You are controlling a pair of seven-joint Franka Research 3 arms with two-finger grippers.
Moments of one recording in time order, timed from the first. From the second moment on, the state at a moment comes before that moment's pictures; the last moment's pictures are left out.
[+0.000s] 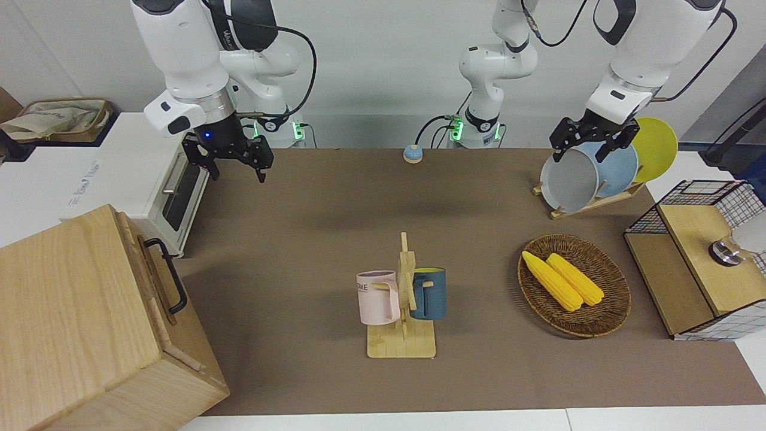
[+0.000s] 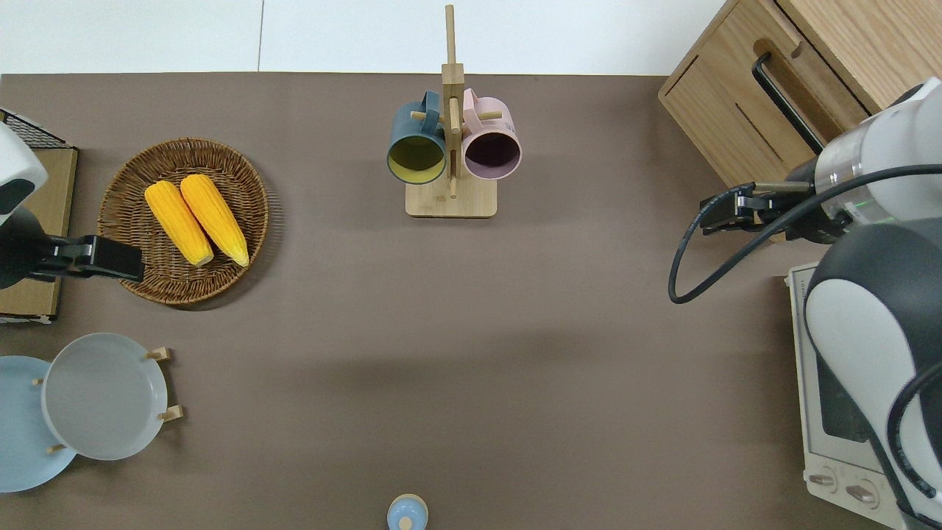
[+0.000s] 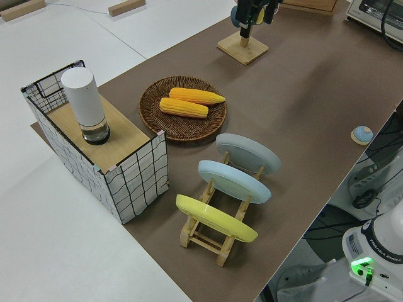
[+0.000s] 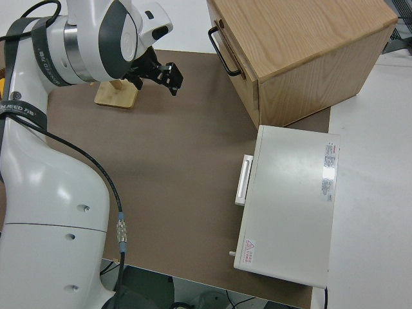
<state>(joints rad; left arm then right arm) 0.03 0.04 -0.06 -1.51 0.00 1.52 0.02 0.04 0.14 0.10 -1.44 -0.02 1.60 0.24</state>
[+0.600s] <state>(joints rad) 0.03 0.04 -0.06 -1.51 0.00 1.52 0.02 0.04 0.14 0.10 -1.43 -0.02 1.60 0.24</state>
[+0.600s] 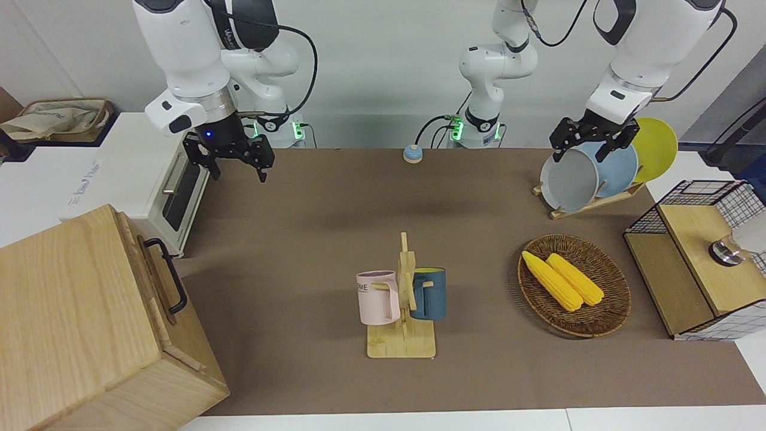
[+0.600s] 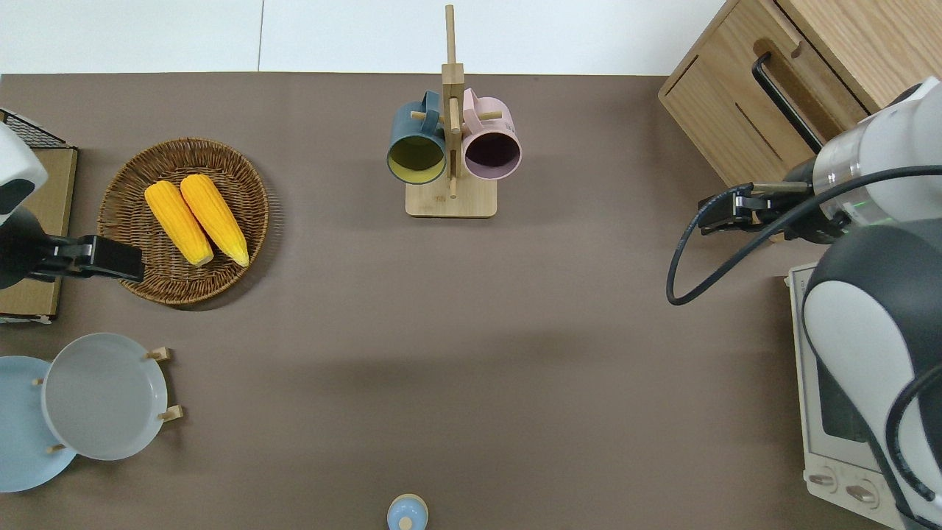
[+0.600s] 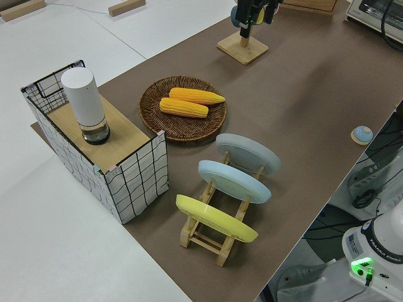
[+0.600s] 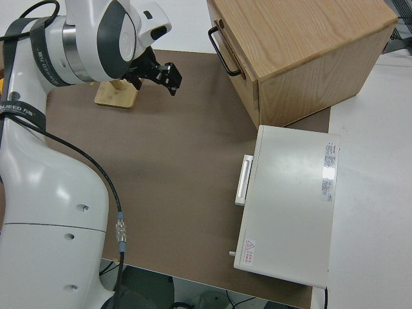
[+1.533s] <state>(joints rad) 0.03 0.04 -0.06 -1.51 0.00 1.52 0.02 0.03 0.14 0.09 -1.42 -0.05 1.60 0.24</state>
